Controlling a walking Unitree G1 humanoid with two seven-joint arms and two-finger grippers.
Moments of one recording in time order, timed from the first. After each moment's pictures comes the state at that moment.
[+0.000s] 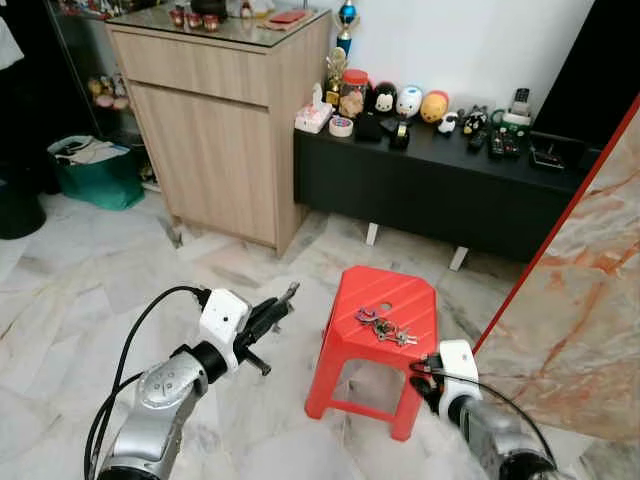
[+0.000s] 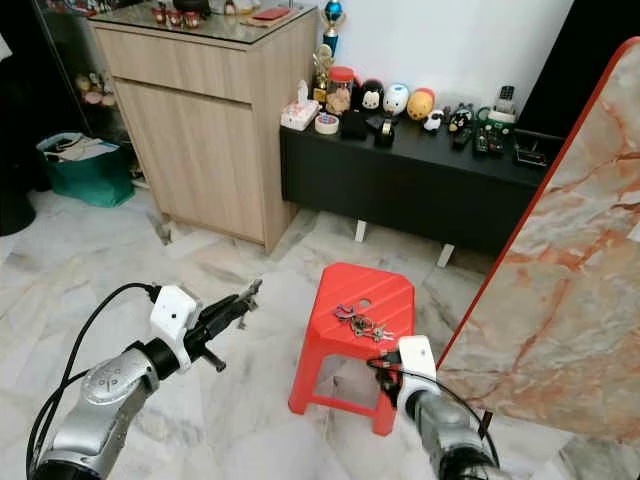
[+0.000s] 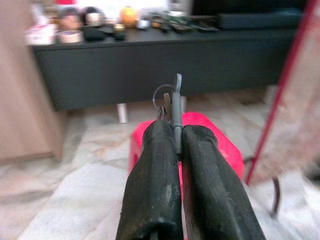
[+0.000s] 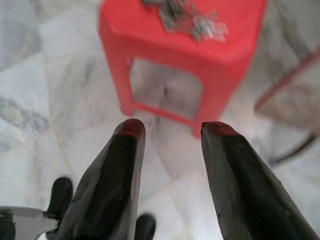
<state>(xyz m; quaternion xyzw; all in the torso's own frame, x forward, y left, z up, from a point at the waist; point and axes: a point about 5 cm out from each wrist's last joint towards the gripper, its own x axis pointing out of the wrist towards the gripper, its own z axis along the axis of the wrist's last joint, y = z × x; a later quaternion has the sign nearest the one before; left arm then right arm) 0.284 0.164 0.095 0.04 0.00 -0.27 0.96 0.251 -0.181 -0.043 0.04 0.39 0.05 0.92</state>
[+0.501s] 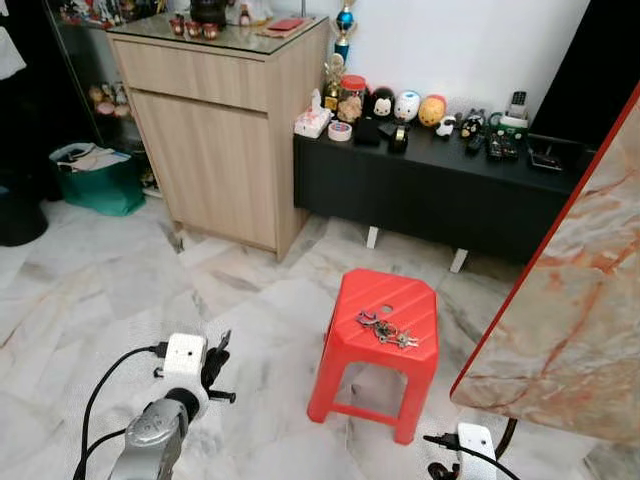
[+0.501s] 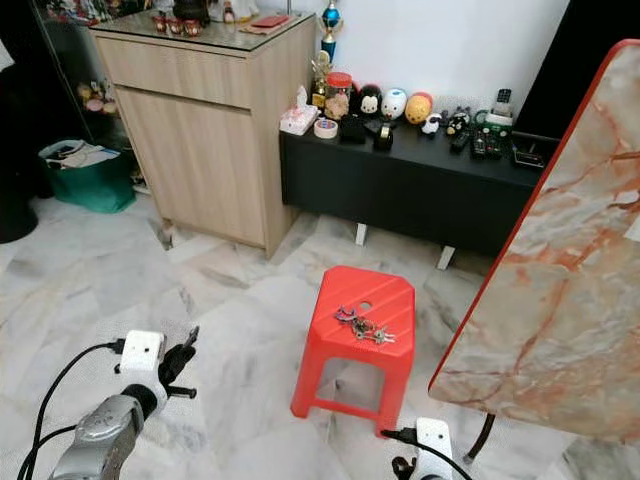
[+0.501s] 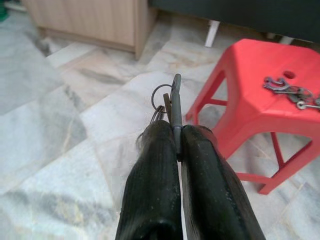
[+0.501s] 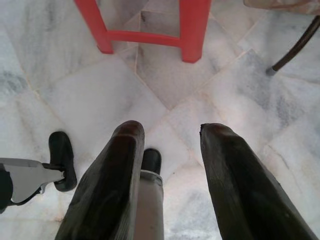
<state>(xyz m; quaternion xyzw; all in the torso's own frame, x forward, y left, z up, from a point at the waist) 0.265 0.214 0.014 0.00 0.18 -0.06 0.98 0.177 -0.188 -0.087 0.08 0.49 -0.02 0.87</state>
